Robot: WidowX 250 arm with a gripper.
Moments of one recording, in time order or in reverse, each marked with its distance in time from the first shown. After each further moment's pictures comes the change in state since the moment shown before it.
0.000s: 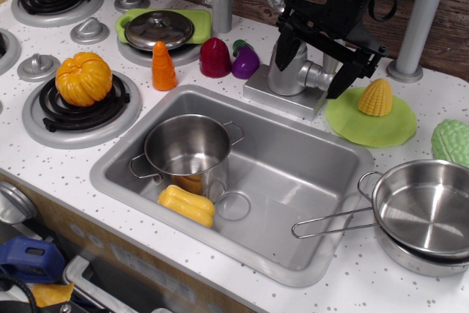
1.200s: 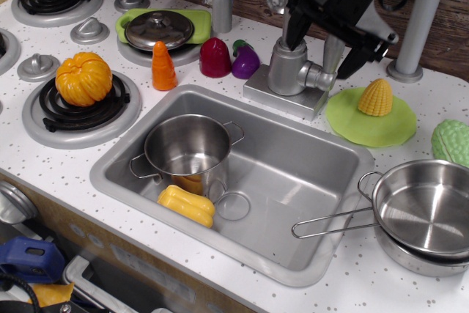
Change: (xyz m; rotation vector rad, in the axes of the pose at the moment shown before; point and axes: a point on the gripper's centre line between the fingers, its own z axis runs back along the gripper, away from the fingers) arm 0.024 -0.001 0.017 0.050 -0.199 0.007
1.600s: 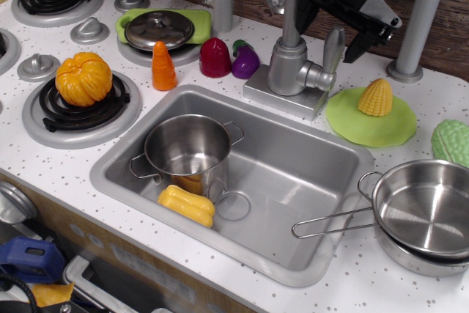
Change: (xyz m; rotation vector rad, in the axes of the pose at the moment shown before) arm 0.024 0.006 -0.010 -0.025 -0.078 -0.016
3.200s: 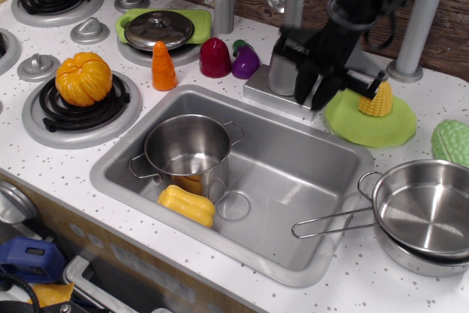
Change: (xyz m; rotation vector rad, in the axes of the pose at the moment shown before) arm -0.072 -0.025 -0.010 -0.045 0.163 0.096
